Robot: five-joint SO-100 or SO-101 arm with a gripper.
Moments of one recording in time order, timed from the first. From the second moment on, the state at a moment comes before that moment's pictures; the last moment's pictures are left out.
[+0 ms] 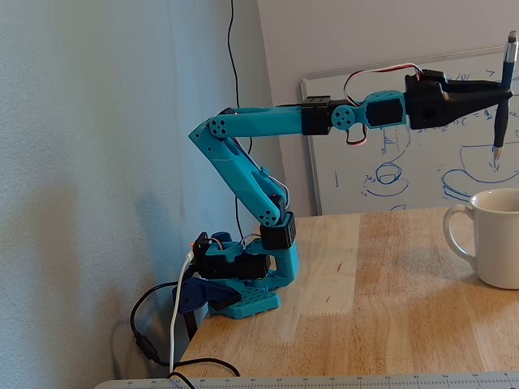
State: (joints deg) arm 3.1 123.0 129.8 -10.5 -85.8
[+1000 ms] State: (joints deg) arm -5.9 101.3 129.8 -10.8 -115.8
